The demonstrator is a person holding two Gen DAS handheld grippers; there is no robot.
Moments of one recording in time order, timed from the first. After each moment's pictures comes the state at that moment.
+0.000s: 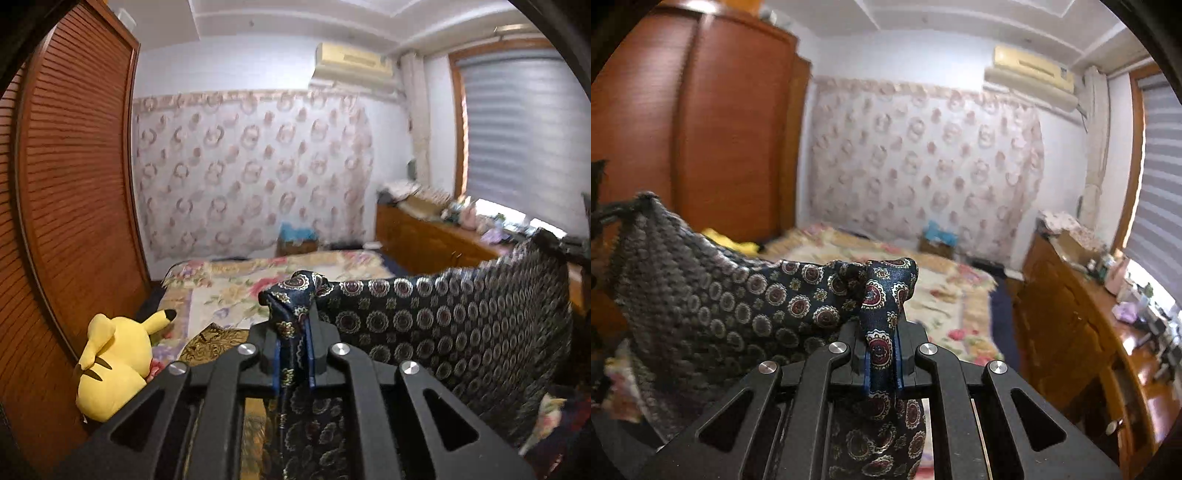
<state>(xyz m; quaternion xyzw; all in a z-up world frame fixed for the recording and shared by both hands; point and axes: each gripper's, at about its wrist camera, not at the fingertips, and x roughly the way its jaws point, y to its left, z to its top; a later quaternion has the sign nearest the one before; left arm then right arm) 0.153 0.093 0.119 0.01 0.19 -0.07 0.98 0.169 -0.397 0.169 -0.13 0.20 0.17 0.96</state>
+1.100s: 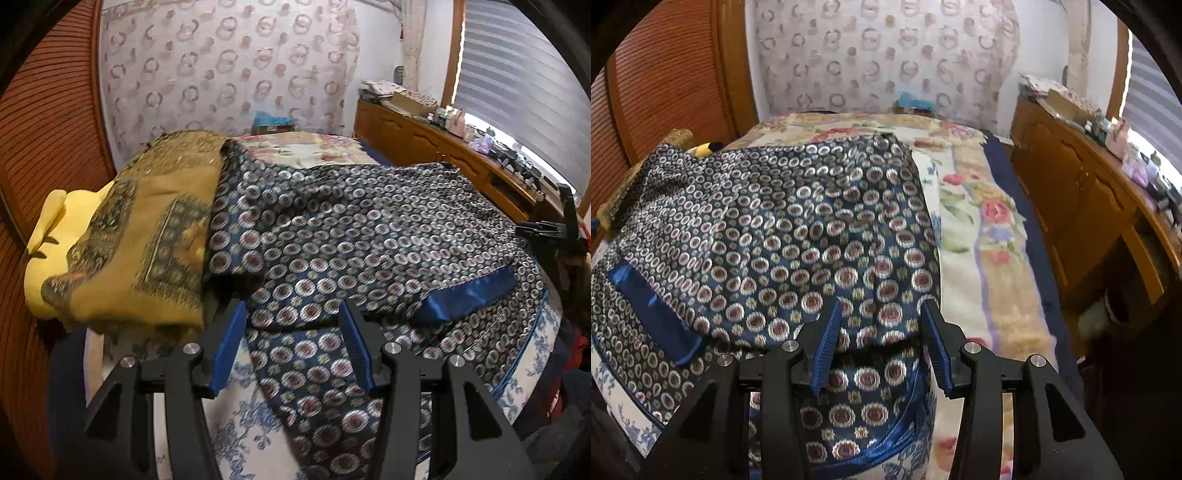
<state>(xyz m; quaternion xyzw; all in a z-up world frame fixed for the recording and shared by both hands) 0.101 0.059 -0.072 0.00 0.37 -0.12 0.92 0.190 -0.447 -0.076 -0.07 0.40 0.11 0.91</state>
